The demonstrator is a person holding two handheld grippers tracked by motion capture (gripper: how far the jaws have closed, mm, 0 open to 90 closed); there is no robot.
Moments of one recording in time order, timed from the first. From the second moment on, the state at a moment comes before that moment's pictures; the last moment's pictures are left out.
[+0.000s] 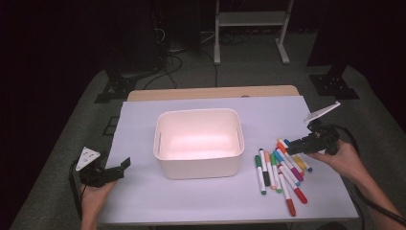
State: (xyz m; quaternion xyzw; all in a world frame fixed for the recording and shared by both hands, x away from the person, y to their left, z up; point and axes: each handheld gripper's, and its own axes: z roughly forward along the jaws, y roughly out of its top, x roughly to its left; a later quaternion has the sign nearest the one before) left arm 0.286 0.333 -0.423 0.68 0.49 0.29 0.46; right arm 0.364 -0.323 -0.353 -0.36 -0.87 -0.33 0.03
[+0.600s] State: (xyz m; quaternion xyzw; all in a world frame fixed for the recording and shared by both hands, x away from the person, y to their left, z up) left arm 0.287 0.332 -0.423 0.68 0.49 0.28 0.46; right arm 0.365 -0.372 -0.411 -0.44 -0.85 -0.31 0.03
